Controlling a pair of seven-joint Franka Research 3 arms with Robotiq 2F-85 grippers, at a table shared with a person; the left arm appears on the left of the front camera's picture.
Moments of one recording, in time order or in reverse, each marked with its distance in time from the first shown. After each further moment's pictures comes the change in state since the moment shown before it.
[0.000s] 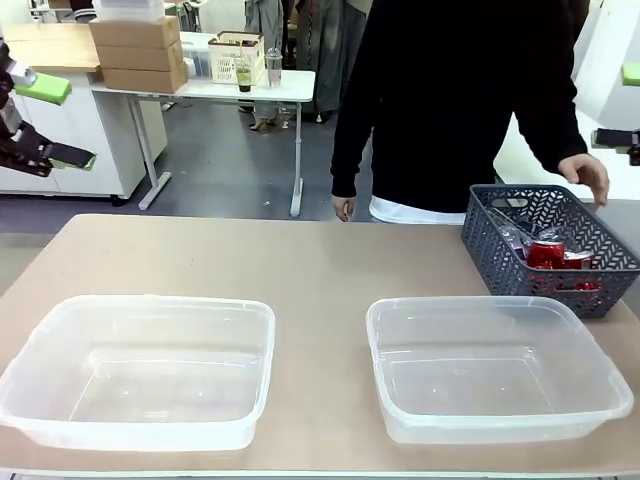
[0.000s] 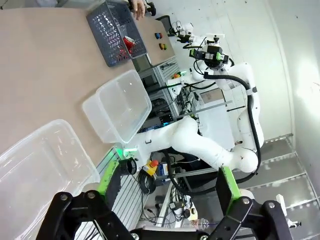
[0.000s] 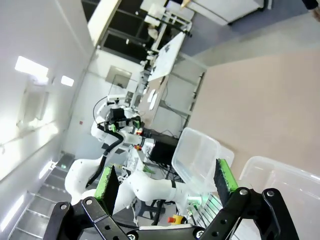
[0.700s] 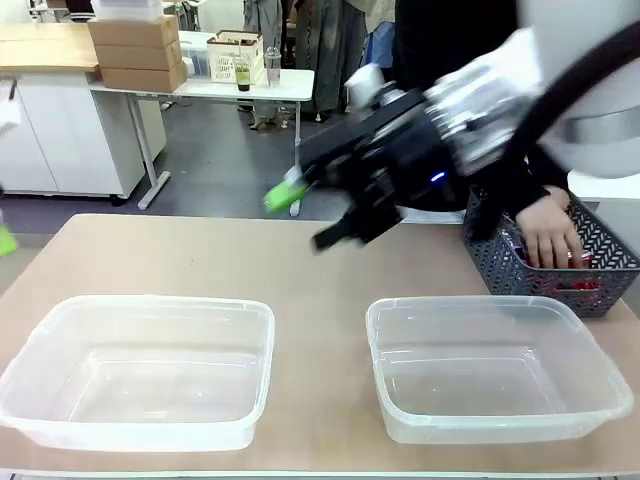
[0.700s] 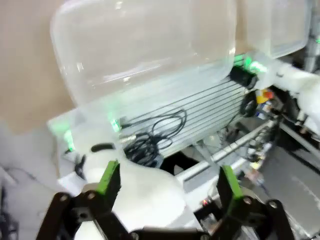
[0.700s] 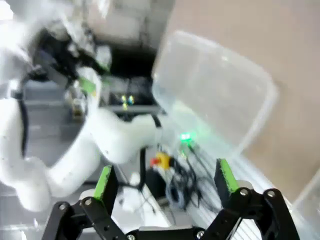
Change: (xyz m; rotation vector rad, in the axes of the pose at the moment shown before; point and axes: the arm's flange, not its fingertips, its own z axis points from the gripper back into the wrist) left arm -0.032 -0.001 0.008 0.721 0.575 0.397; right arm -0.118 0.062 -0.333 -0.247 0.611 -0.015
